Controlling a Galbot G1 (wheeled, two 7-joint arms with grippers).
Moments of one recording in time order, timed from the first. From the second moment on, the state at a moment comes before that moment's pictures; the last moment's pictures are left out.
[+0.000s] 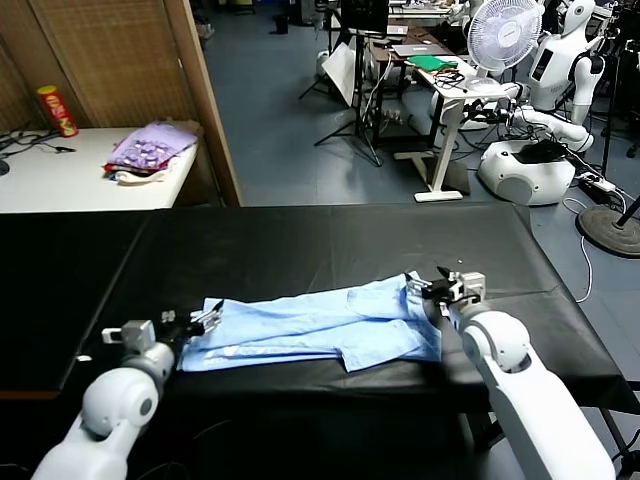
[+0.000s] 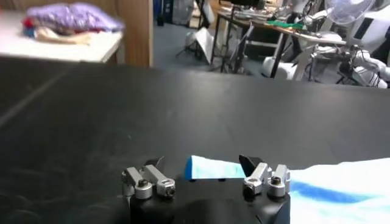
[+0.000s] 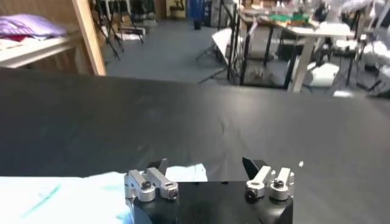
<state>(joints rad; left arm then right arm) 1.22 -1.06 -0.49 -1.84 -0.70 0.50 -0.14 -0.87 1.13 0.29 1.59 0.53 -0.57 0.08</state>
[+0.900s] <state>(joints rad) 1.14 -1.15 -0.46 -1.70 -0.38 0.35 -0.13 -0.93 1.23 0.29 1.58 0.44 -0.41 0.15</state>
